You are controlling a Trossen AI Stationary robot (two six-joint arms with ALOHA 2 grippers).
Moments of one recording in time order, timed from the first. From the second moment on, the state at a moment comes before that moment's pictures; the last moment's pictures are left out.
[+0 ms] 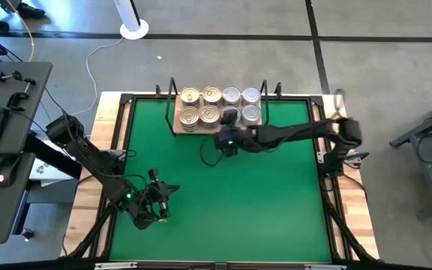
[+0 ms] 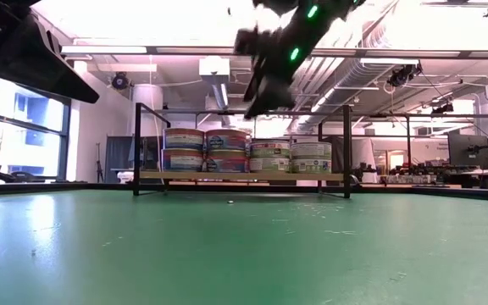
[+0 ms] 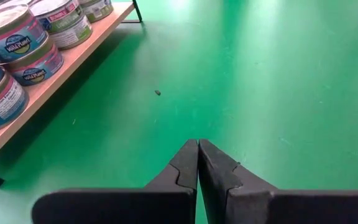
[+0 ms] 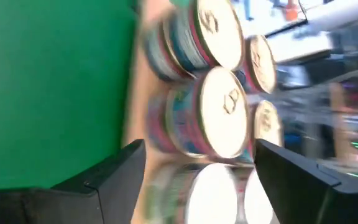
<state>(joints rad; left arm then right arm) -0.81 1.41 0.68 -0.34 -0.98 -0.77 -0.05 1.81 1.32 -0.27 0.62 -0.63</state>
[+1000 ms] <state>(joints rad) -0.55 1.41 0.68 -0.10 -0.75 -0.45 0.26 0.72 0.39 -0.14 0.12 0.22</state>
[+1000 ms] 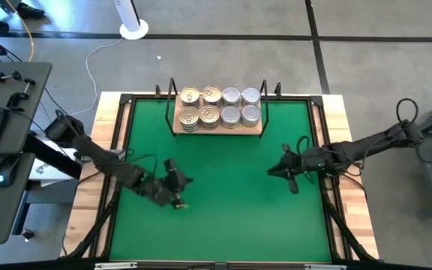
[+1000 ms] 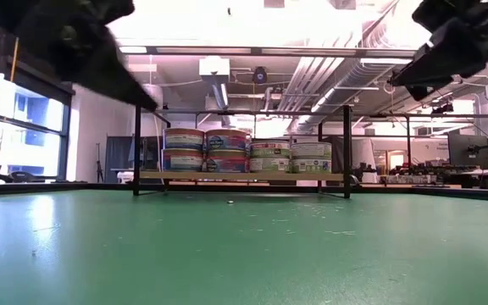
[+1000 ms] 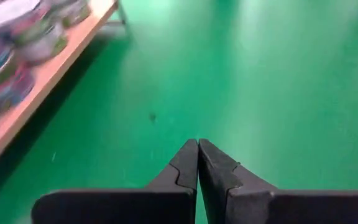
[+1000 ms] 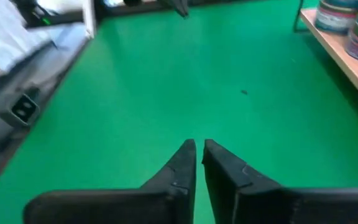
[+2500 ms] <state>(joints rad) -0.18 0.00 0.03 0.00 -0.21 -0.10 0.26 0.53 0.01 0.64 -0.01 0.11</state>
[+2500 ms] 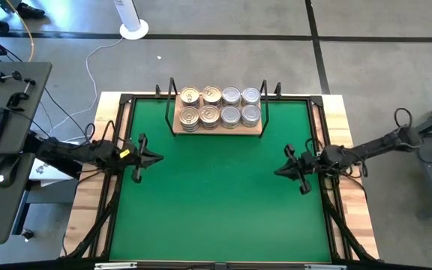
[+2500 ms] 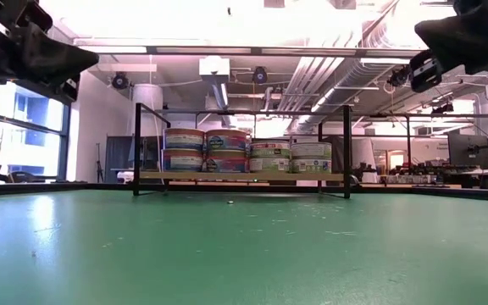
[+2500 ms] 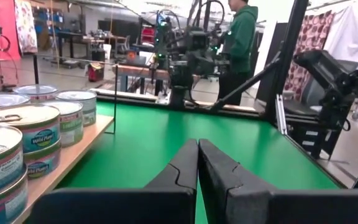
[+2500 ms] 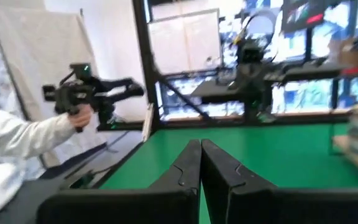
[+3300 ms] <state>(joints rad) -0.18 0.00 0.03 -0.01 -0.21 0.05 0.11 0.02 0.01 0.02 -0.05 0.12</state>
